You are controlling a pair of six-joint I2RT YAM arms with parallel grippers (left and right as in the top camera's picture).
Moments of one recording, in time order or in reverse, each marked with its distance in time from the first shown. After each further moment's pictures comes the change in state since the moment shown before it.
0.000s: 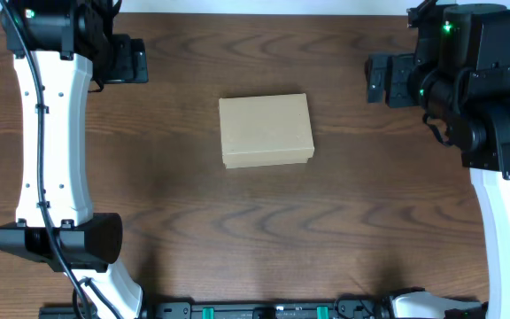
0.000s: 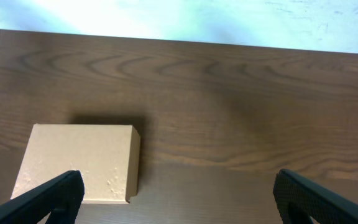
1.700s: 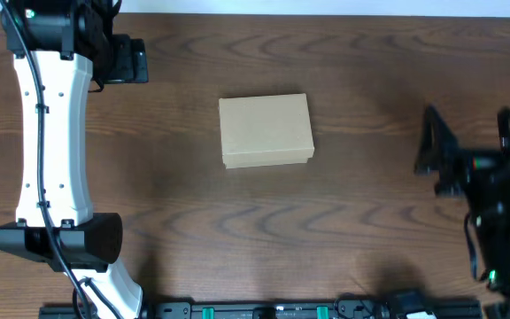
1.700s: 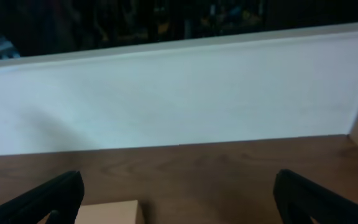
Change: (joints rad) left arm 0.000 0.000 0.000 0.000 0.000 0.000; right arm -0.034 -0.735 -0.597 0.481 0.052 0.055
